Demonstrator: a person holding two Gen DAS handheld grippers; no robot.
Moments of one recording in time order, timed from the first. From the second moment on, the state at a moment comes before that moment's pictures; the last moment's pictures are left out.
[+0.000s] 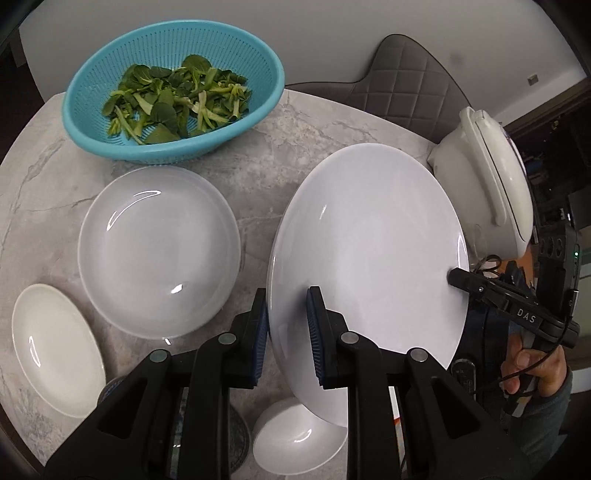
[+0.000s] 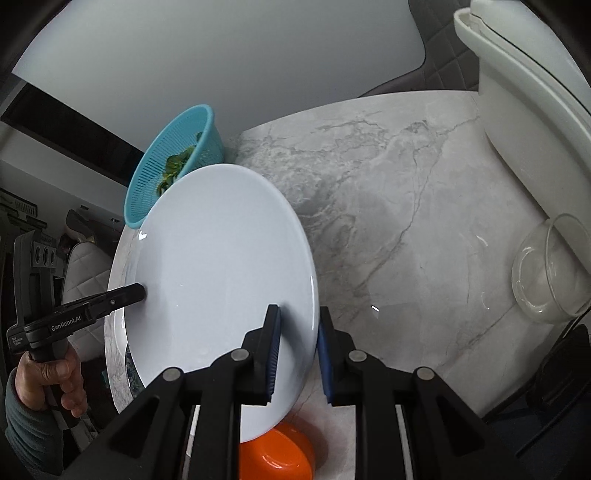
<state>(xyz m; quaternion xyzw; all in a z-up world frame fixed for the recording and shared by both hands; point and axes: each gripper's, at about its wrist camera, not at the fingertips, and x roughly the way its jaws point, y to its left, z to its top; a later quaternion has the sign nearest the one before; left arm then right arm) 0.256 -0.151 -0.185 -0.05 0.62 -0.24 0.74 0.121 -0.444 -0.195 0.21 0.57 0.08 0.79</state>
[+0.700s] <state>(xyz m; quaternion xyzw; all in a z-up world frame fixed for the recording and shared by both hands) -0.004 0.063 -0.145 -0.10 0.62 -0.21 0.75 -0.035 -0.271 -0.140 0.13 0.59 0.14 0.79</state>
